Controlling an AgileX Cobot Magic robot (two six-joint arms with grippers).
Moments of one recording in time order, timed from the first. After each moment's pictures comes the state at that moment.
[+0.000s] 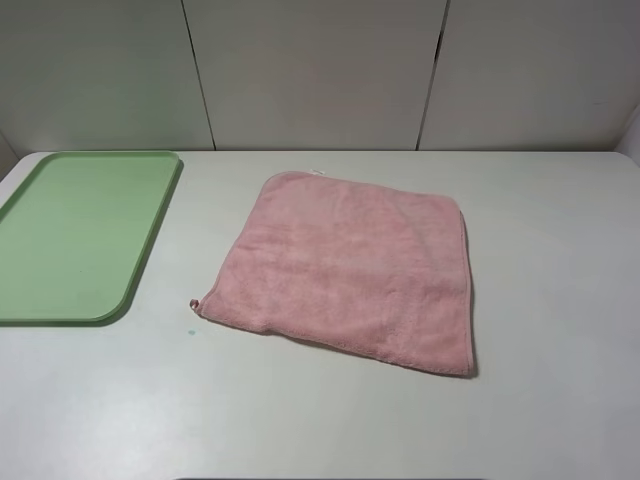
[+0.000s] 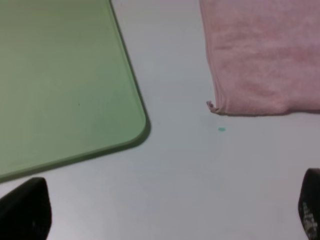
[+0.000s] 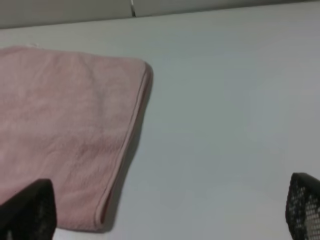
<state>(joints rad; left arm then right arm) -0.13 -0.01 -0.49 -0.05 1.06 0.14 -0.06 0.03 -0.49 0.13 1.02 -0.05</state>
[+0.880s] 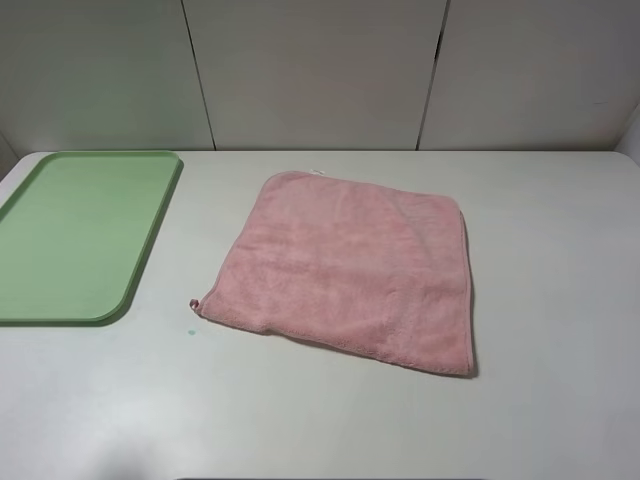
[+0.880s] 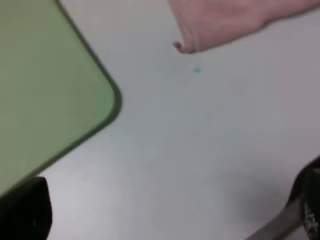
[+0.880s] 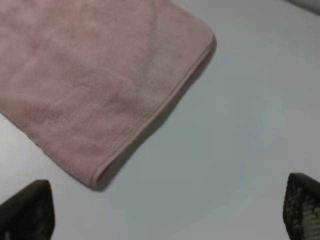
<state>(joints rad) -0.26 0.57 -0.61 -0.08 1.01 0.44 0.13 0.40 -0.58 0.16 0.94 -0.48</state>
